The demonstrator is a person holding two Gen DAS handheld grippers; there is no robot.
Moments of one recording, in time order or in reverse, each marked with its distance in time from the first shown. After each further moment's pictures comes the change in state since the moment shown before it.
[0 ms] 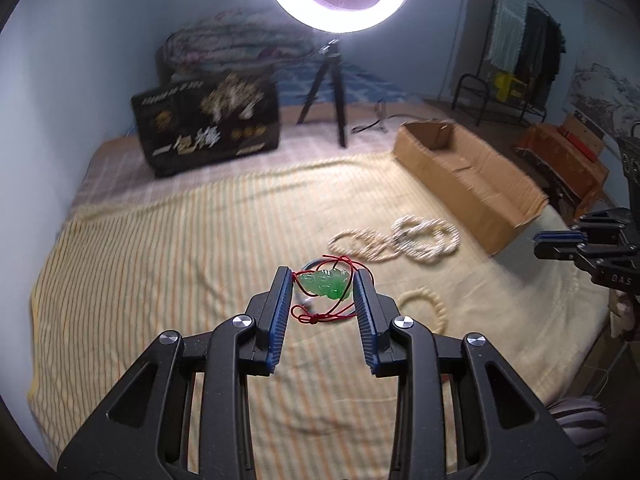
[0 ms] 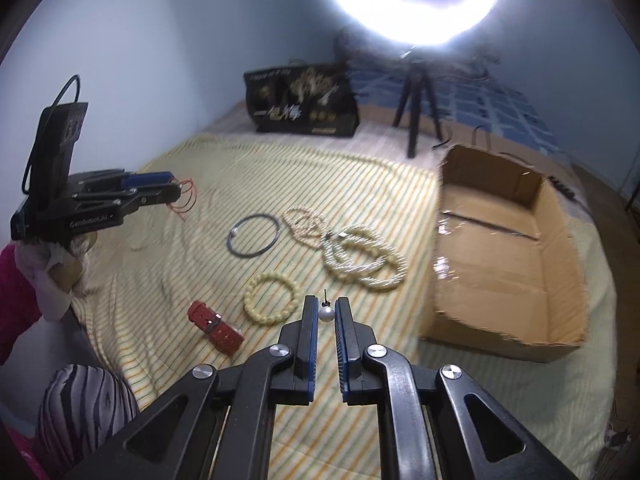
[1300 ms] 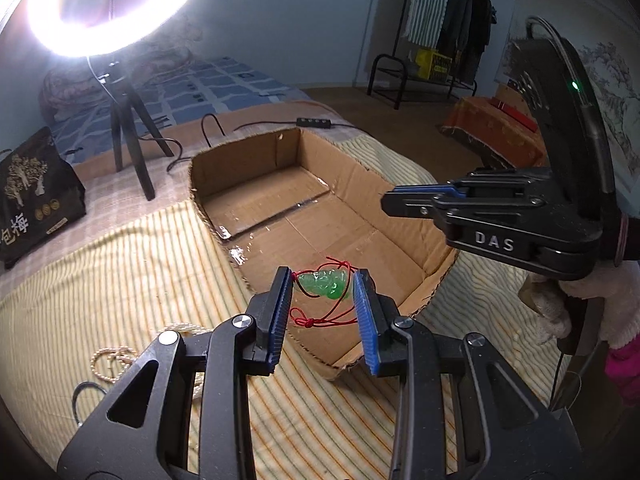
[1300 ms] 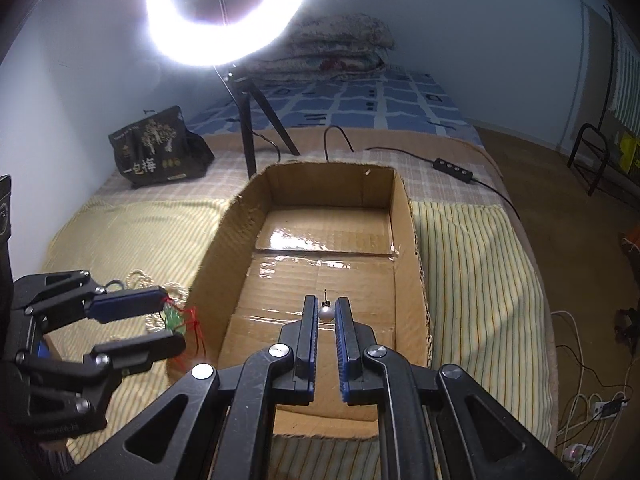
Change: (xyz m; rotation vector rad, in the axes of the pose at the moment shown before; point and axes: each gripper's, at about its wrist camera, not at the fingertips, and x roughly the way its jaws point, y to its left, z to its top) left arm 0.119 -0.204 0.076 0.153 0.034 -0.223; right arm 0.016 -0.170 0.020 0.199 -0.040 -0.186
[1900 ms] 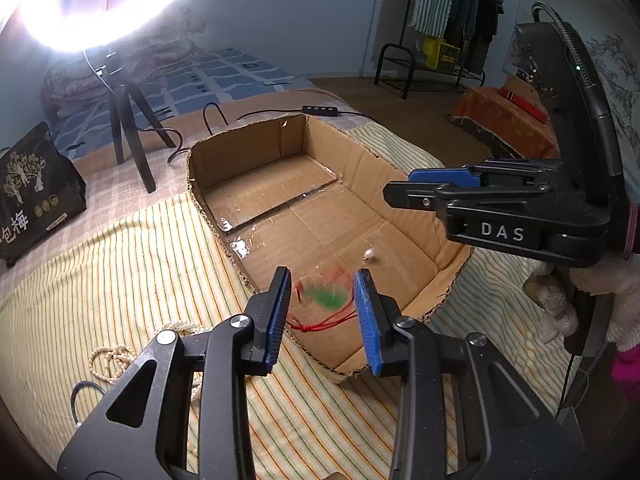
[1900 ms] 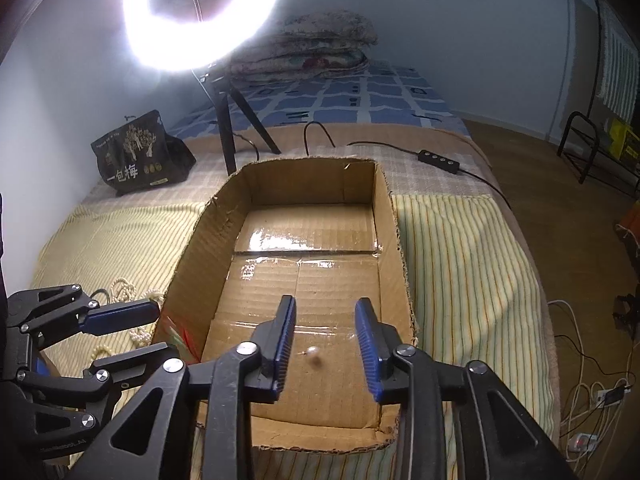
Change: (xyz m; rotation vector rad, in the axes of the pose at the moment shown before) left arm 0.011 -0.004 -0.002 0.000 0.033 0.032; right arm 0.004 -0.012 -0.001 0.046 -0.010 -0.034
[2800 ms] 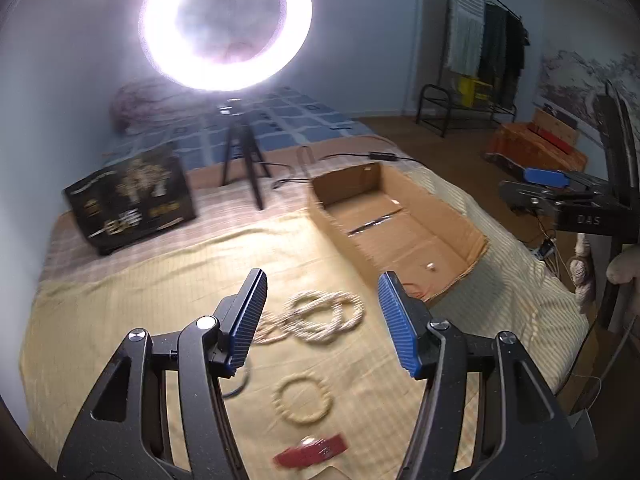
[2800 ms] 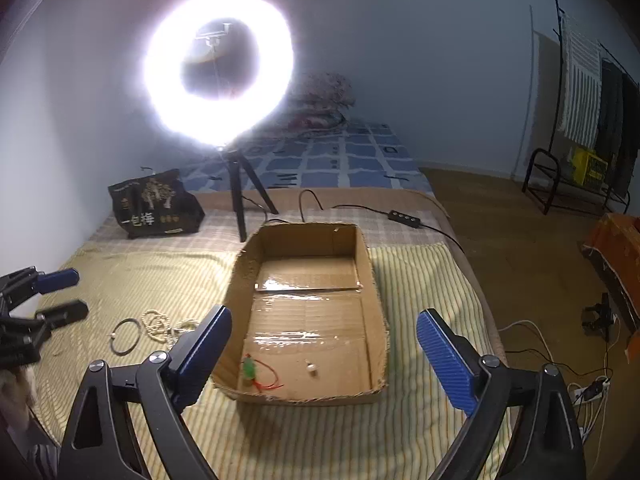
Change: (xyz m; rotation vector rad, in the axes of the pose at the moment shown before) left arm -0.144 0.068 -0.034 -0.051 -0.139 0.157; right arm -0.106 0.038 -0.009 0.009 -0.200 -0.090
